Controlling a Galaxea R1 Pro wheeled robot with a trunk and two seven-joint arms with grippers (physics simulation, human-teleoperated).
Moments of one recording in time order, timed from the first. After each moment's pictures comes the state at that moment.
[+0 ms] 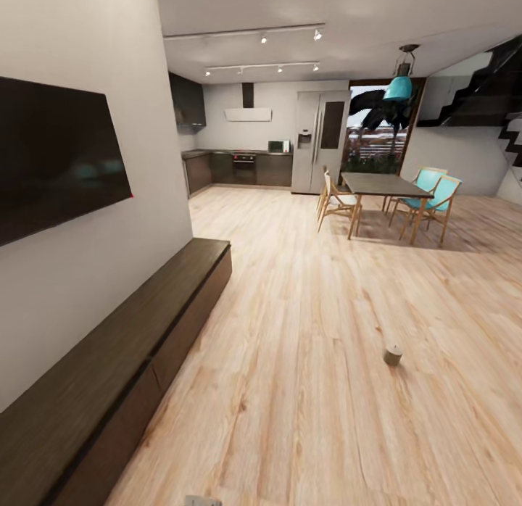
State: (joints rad) left arm -0.11 -0.13 -0.09 -0.70 -0.08 0.17 0.09; right arm -0.07 0.11 -0.29 -0.44 -0.18 -0.25 -0.15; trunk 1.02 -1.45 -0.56
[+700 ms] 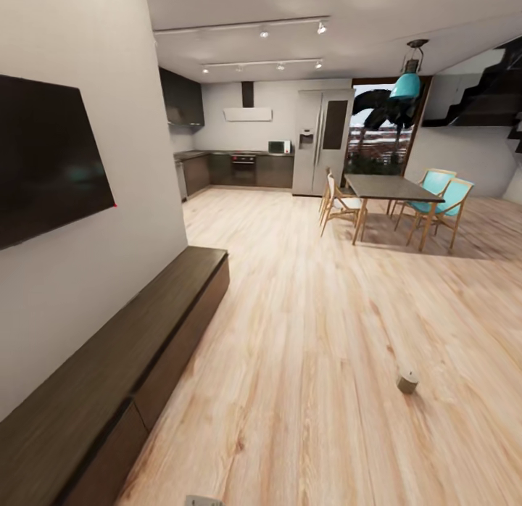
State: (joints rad) left arm -0.11 -0.13 -0.09 -0.70 -0.08 0.17 0.09; right arm -0.07 0.11 -0.29 -0.44 -0.20 -0.25 -0.15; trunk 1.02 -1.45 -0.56
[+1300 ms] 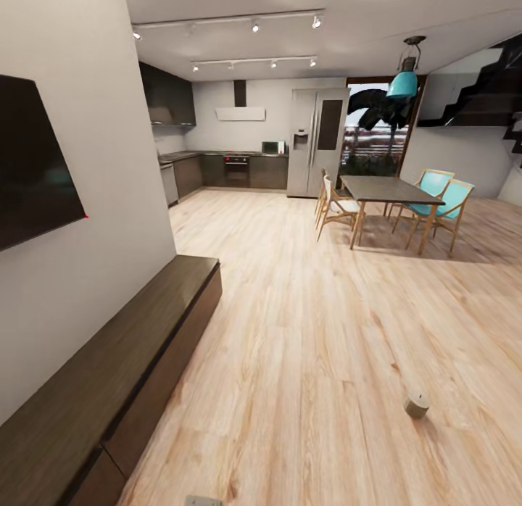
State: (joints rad) left arm -0.11 -0.13 -0.10 -0.70 -0.08 0.17 0.09; right arm -0.07 0.11 -0.29 -0.44 -0.20 -0.25 -0.15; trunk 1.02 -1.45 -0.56
